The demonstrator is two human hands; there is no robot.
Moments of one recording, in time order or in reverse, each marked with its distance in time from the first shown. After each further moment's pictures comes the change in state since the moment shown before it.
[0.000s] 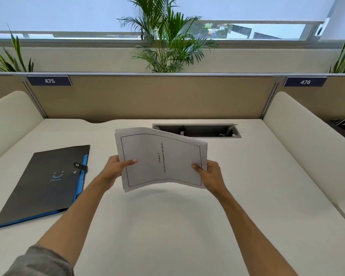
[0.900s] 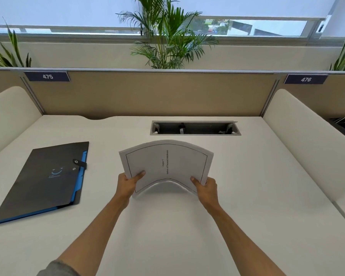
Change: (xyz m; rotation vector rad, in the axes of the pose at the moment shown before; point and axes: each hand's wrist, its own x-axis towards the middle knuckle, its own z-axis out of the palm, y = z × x) left_hand -0.022 -0.071 0.046 -0.114 0.205 0.062; right_hand -0.036 0.049 0.022 0.087 0.128 0.167
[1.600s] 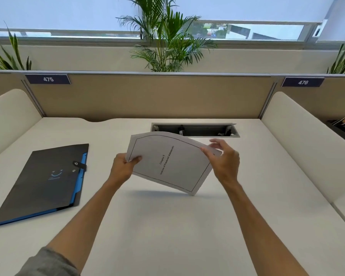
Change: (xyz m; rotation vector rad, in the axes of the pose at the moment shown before) left_hand 0.012 0.073 0.000 0.326 -0.062 0.227; right_hand 0.036 -0.095 -0.042 -0.384 0.309 -0.486
